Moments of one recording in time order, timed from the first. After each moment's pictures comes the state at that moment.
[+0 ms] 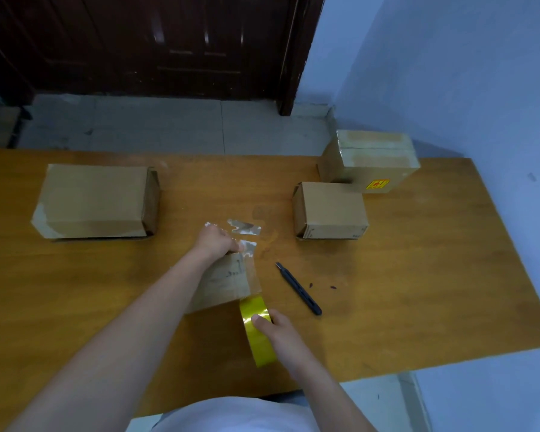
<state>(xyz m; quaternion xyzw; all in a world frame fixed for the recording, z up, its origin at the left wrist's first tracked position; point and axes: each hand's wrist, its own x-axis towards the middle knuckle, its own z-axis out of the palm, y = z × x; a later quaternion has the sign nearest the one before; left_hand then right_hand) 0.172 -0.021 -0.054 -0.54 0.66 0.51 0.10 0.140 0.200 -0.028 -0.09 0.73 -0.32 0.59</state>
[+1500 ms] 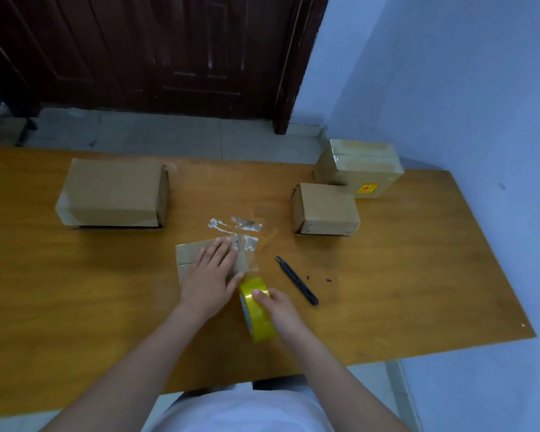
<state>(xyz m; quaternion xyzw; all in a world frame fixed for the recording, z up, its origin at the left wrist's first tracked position) 0.259 0.064 -0.067 -0.35 0.92 0.19 -0.01 0.153 0.190 -0.019 -0.12 0.75 -0.36 0.54</state>
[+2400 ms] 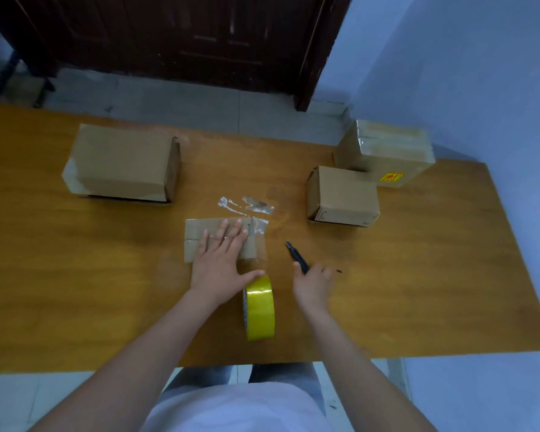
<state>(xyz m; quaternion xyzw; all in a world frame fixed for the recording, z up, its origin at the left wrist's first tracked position) 0.247 0.075 -0.062 -0.40 0.90 0.16 0.07 0.102 0.190 -0.068 -0.16 0.92 -0.19 0.30</state>
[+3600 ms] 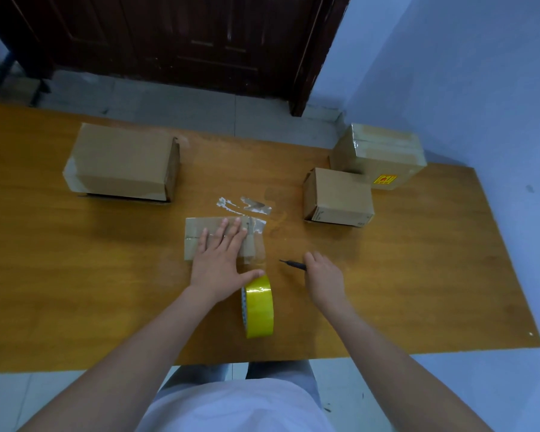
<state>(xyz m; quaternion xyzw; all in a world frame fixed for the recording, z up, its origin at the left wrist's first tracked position) 0.249 0.076 -0.058 -0.39 0.91 0.15 0.07 0.064 0.201 -0.065 -0.52 0.85 0.07 0.05</state>
